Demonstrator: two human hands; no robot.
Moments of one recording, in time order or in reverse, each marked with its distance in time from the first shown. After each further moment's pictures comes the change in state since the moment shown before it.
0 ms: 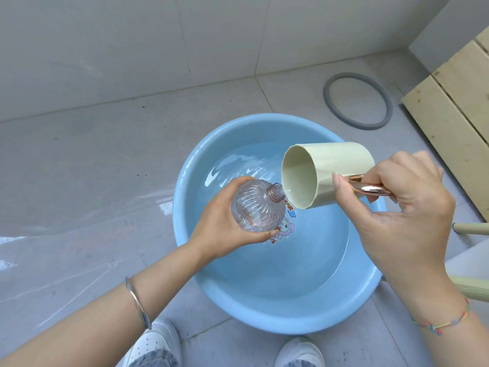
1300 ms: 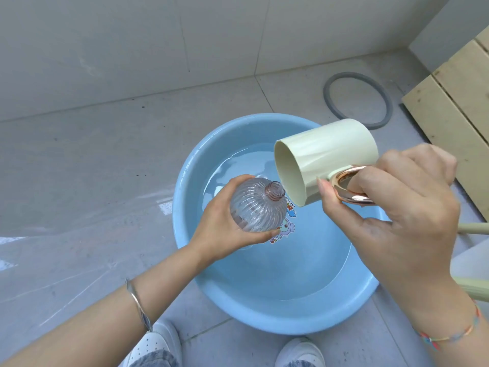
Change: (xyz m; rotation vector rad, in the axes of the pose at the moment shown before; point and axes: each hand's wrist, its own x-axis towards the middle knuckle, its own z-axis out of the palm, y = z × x) left_hand -0.003 0.005 0.001 -0.061 0.037 0.050; right_hand 0.007 -0.012 -0.003 -0.109 0.063 -0.316
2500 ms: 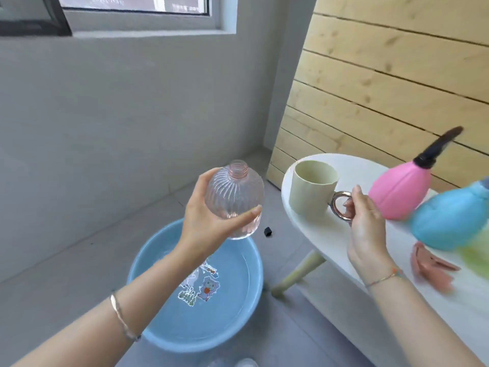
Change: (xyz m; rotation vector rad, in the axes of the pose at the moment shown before) left_hand -0.041 0.321 0.024 -0.158 -0.037 0.389; right_hand 0.017 0.071 -0.245 0.684 0.736 1.301
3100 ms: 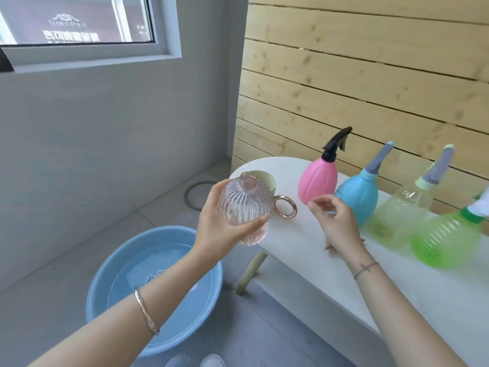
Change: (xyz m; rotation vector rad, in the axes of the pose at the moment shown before) left_hand -0.036 0.056 0.117 -0.065 -0.157 0.040; right_hand 0.025 -0.040 -0.119 -0.559 -0.204 -0.219
